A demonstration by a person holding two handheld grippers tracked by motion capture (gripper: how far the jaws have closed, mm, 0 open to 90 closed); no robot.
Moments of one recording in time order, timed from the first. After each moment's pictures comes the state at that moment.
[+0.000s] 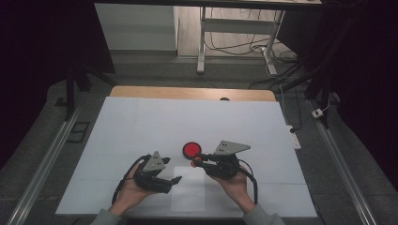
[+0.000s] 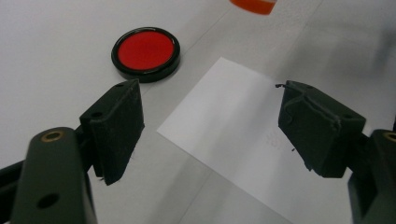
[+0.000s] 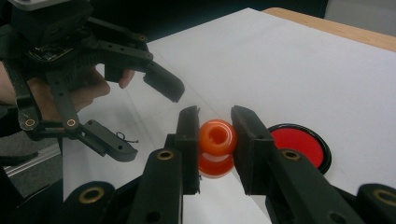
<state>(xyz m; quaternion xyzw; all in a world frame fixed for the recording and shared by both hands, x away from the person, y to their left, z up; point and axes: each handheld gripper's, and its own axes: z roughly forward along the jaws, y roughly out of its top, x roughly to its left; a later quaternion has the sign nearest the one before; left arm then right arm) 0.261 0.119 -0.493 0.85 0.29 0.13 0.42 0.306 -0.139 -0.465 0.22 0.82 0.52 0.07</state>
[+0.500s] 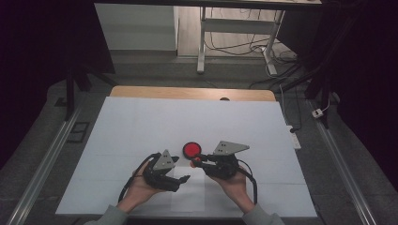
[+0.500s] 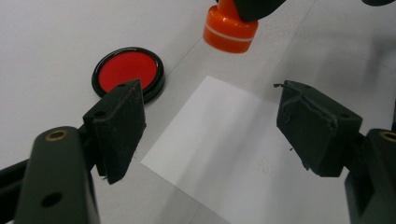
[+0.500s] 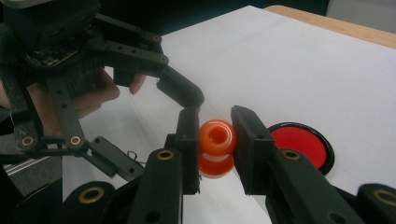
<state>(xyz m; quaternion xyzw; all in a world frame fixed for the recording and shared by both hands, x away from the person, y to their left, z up) 0.268 0.095 -0.489 0.86 0.26 0.13 0.41 0.306 -0.138 -0.467 0.22 0.82 0.52 0.07</state>
